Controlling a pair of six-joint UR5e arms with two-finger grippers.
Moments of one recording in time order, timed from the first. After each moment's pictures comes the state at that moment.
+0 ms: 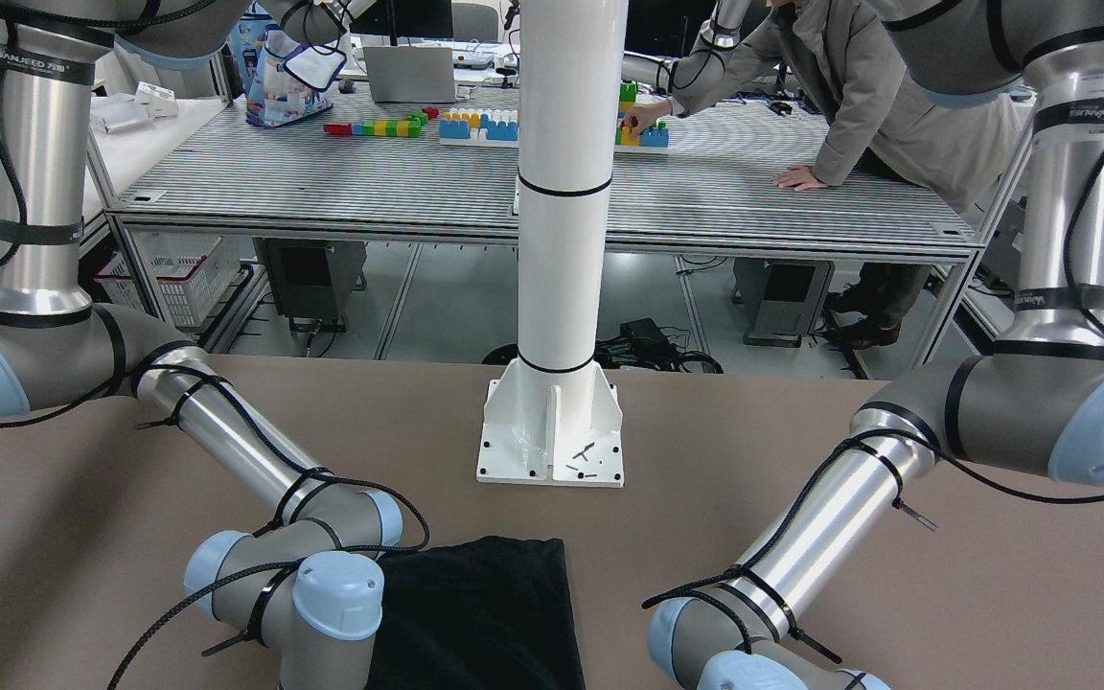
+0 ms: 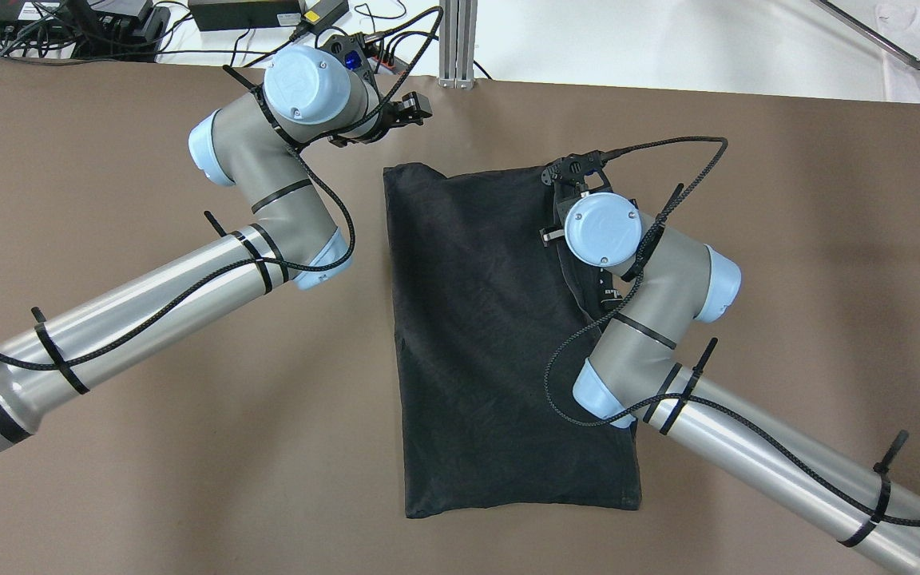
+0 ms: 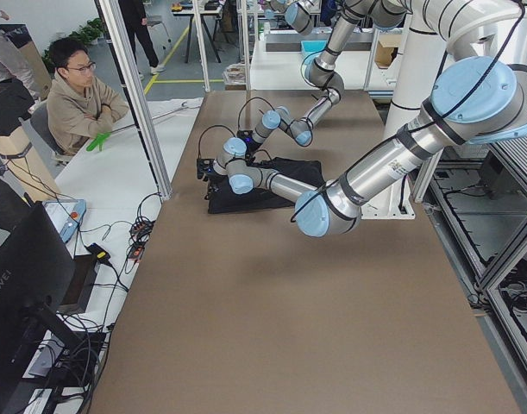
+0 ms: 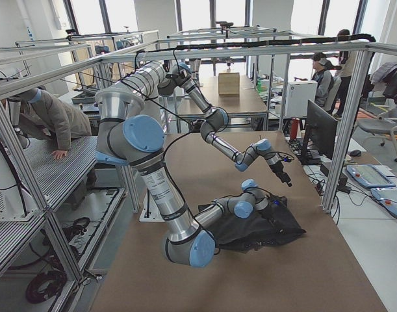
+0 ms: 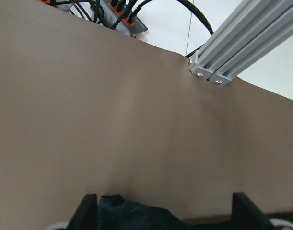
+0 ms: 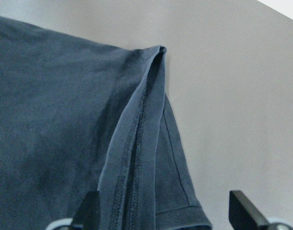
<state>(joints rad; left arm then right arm) -0.83 -2.60 -0.90 -2.32 -1.71 -1.38 0.70 -0.89 1.34 -1.22 1.43 0.75</state>
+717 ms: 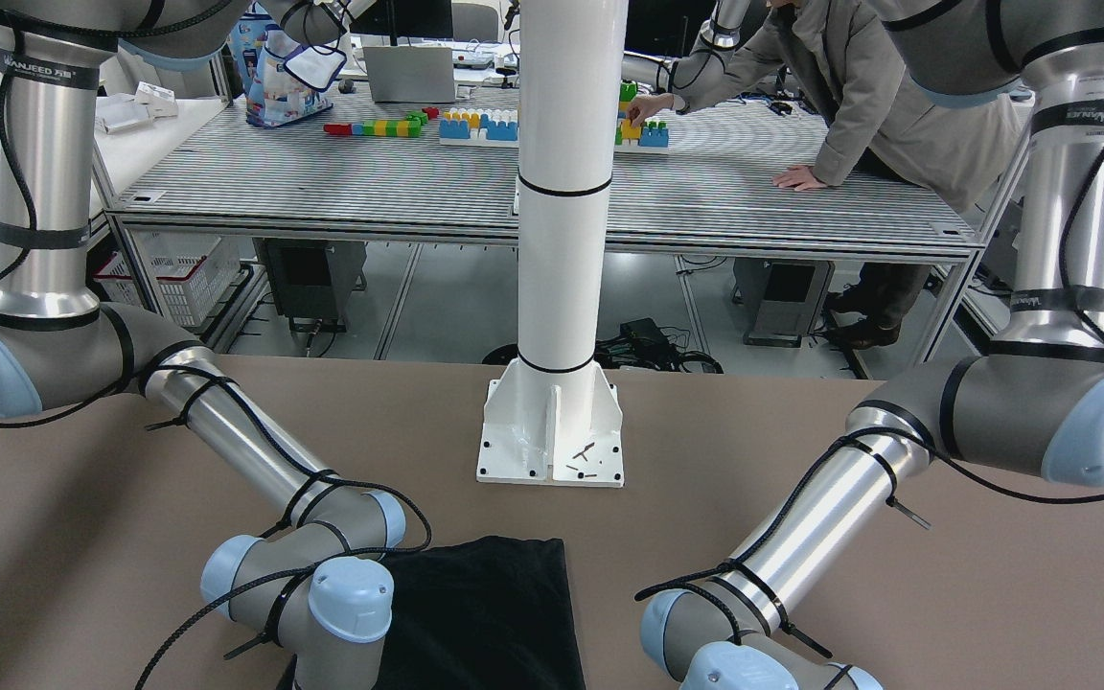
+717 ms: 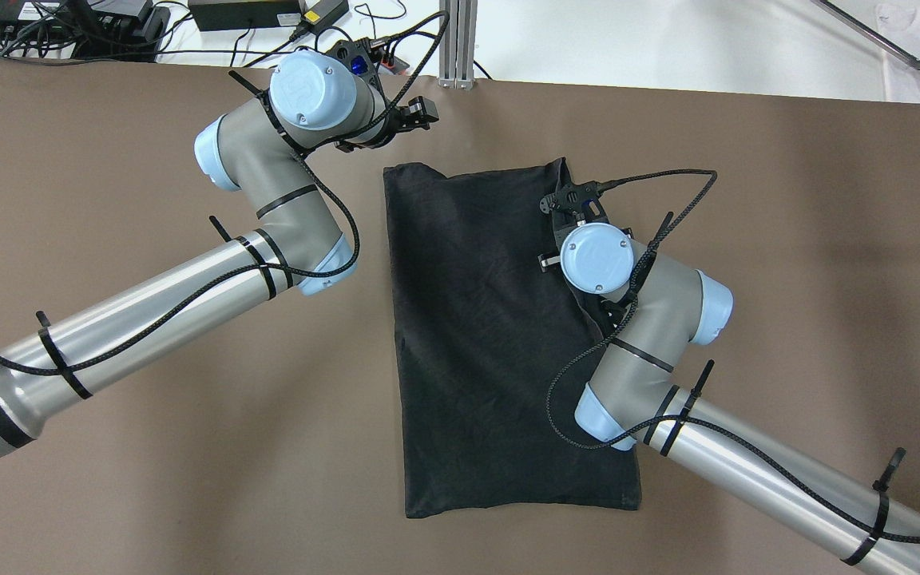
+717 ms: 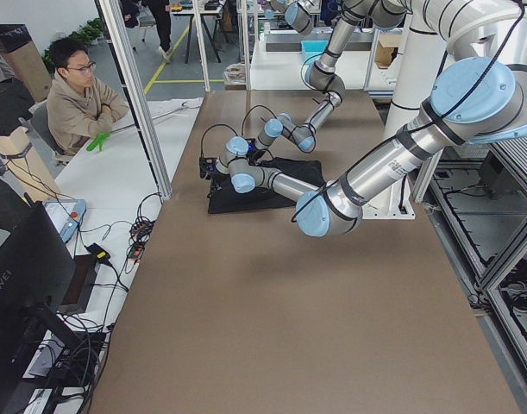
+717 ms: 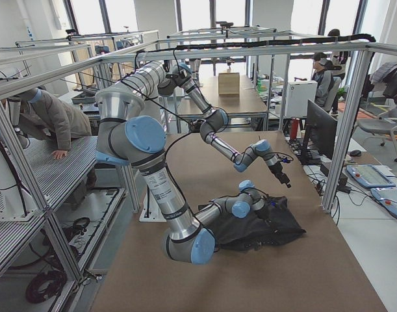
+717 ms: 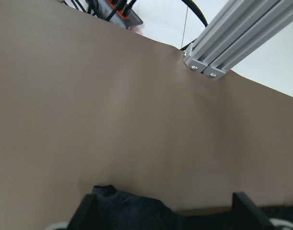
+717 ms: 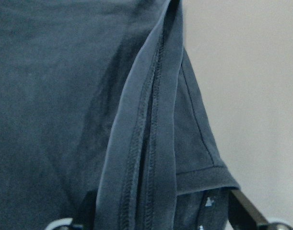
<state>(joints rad) -0.82 -2.60 -0.91 -2.32 -1.71 -1.40 0.67 -0.91 1.32 -1.20 1.43 0.80</state>
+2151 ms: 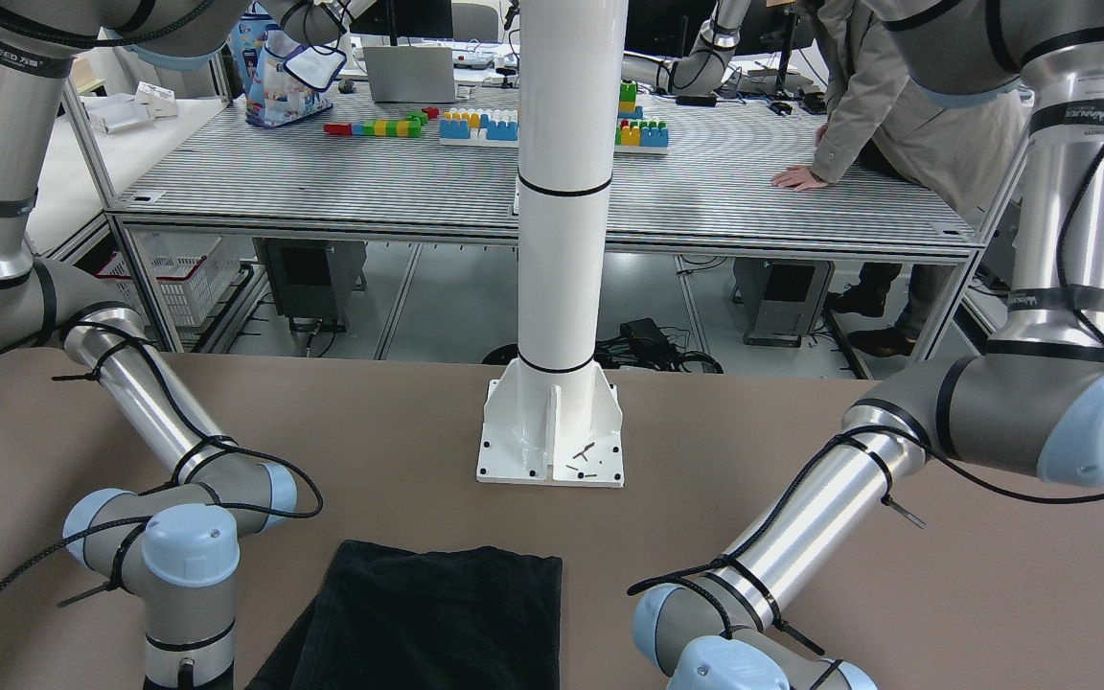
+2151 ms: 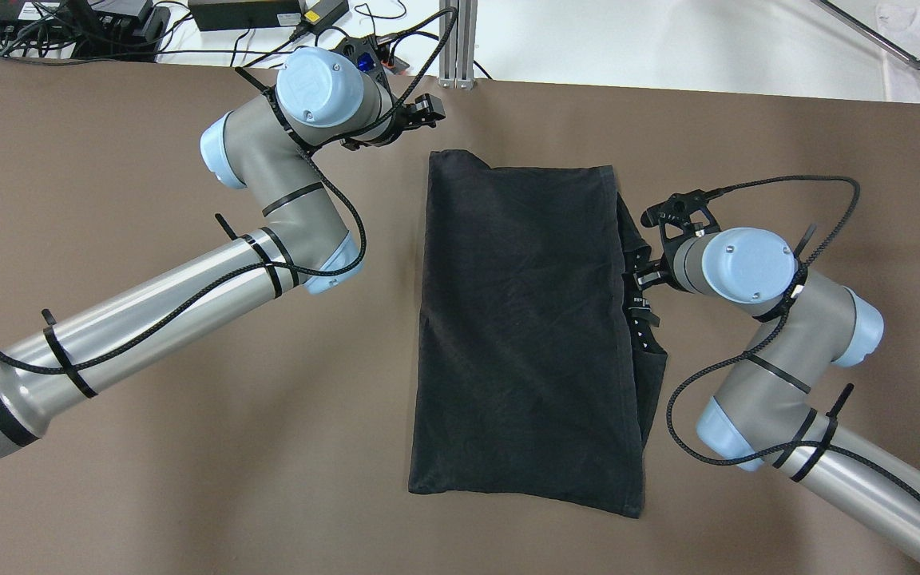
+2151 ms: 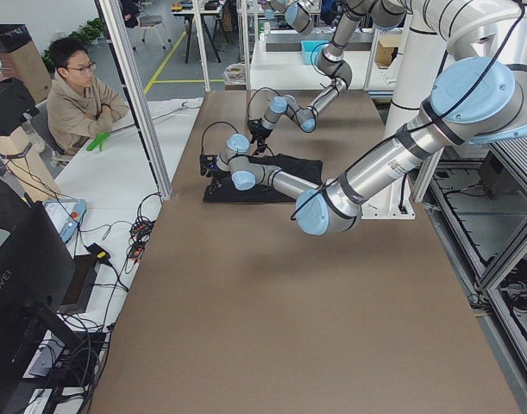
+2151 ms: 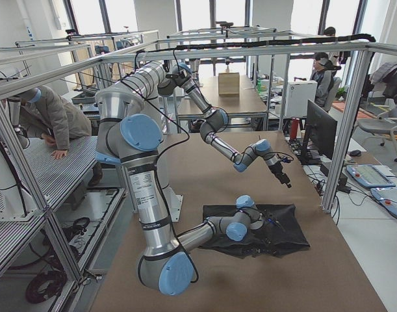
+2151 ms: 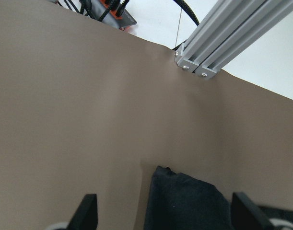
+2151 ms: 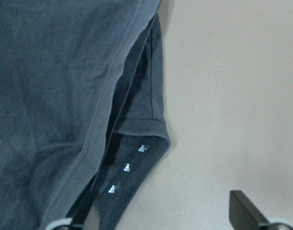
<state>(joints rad) -0.82 -2.62 -0.91 -2.31 -1.70 -1.40 0.76 -1.20 1.56 -1.10 1.61 0.68</state>
